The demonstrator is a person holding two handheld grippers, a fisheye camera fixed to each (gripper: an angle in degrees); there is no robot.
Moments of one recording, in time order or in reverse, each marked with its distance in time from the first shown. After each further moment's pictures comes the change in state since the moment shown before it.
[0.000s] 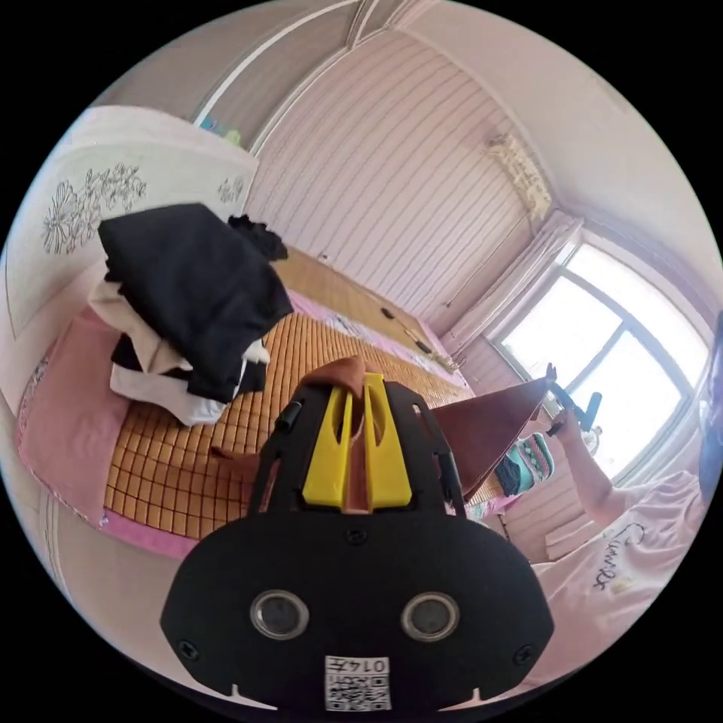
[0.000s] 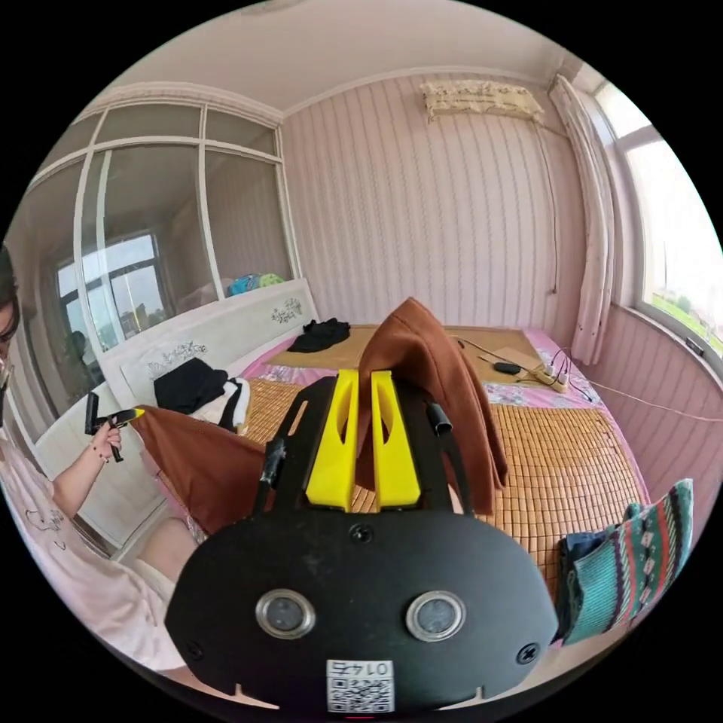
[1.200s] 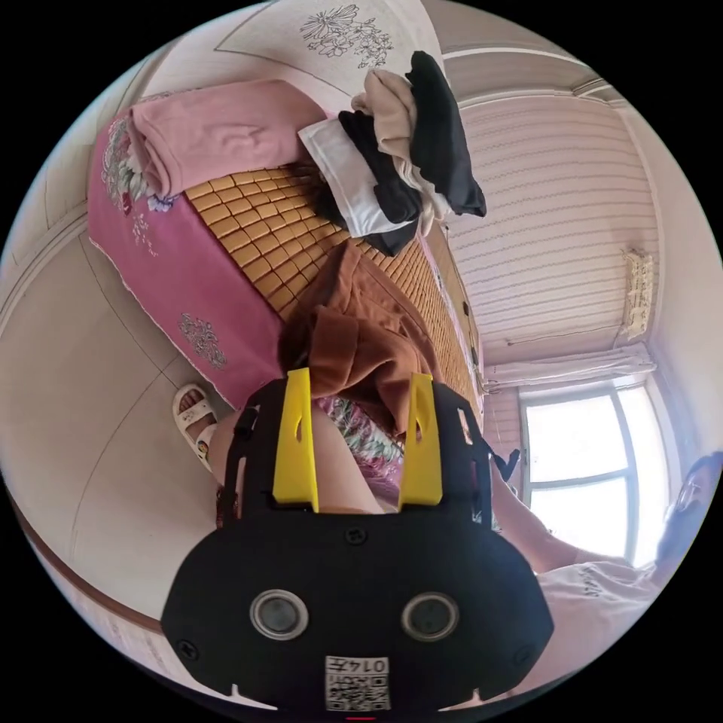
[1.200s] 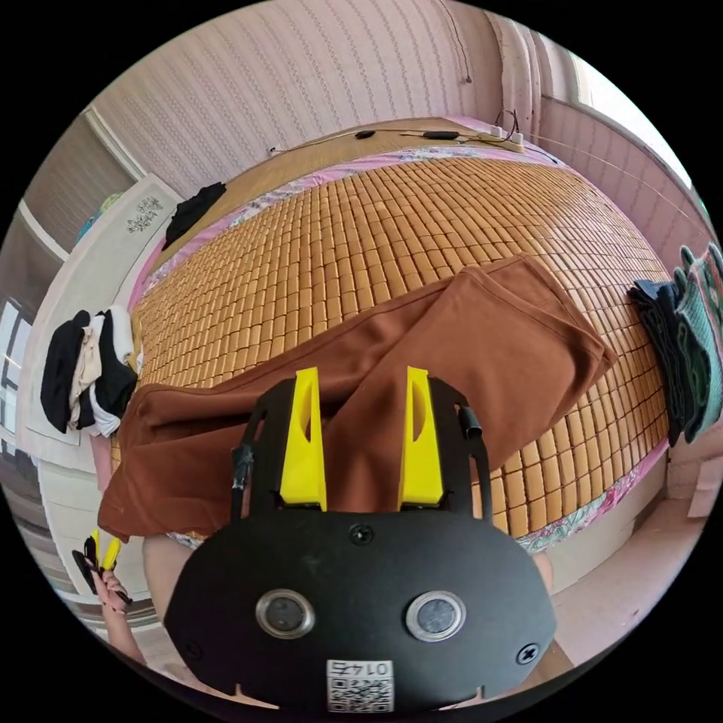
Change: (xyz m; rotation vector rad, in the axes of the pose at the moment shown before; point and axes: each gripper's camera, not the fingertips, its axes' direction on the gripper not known) left arm -0.231 0.219 -0.037 -0.166 -0.082 -0.643; right arm 0.060 0.197 0.155 -0.645 0.309 0.446
